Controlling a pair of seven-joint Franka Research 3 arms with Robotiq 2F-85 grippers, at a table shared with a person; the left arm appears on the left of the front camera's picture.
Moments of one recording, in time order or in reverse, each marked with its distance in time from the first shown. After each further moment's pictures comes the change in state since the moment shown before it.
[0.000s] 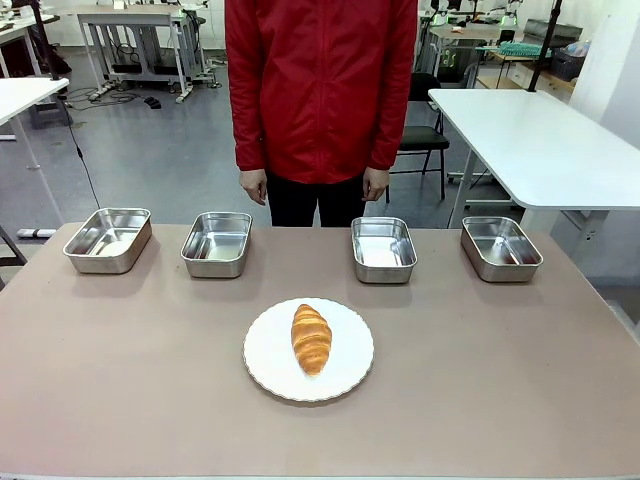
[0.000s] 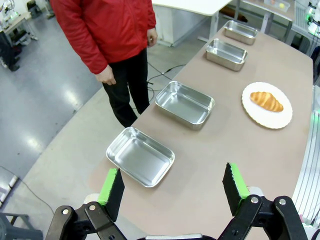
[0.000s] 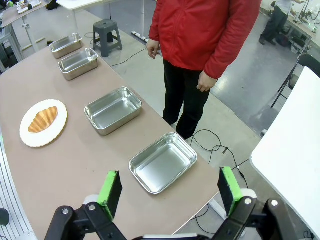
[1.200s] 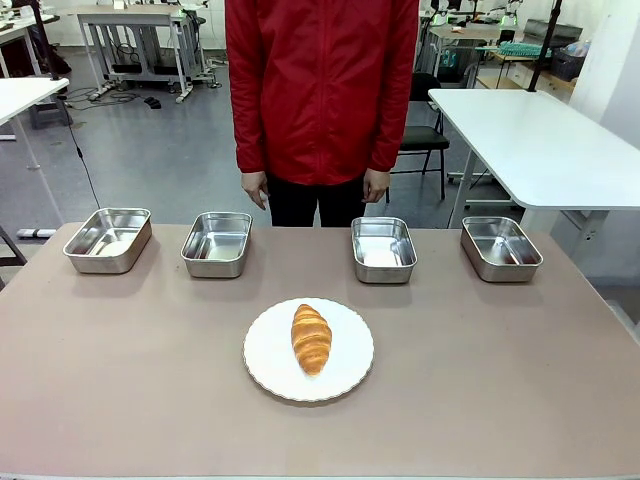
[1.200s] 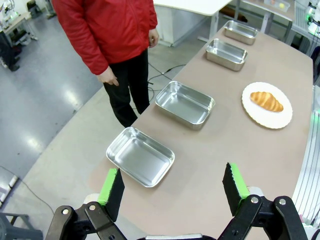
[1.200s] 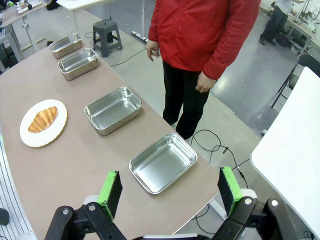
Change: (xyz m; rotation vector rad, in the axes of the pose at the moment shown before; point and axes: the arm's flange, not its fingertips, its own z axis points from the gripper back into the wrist) left arm 0.000 0.000 0.000 0.000 0.000 0.000; right arm 0.000 0.000 0.000 0.000 0.000 0.000
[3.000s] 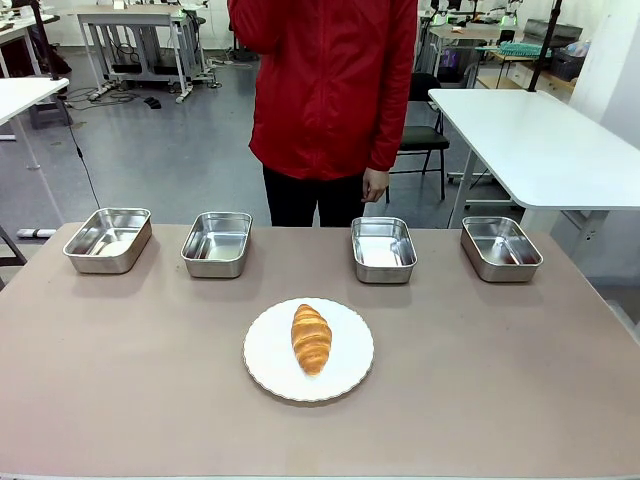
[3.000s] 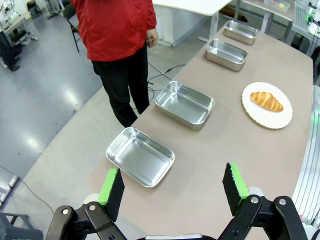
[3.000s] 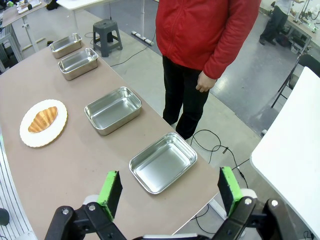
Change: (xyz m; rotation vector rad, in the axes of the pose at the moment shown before) left arm 0.000 0.000 0.000 0.000 0.000 0.000; right arm 0.000 0.000 0.000 0.000 0.000 0.000
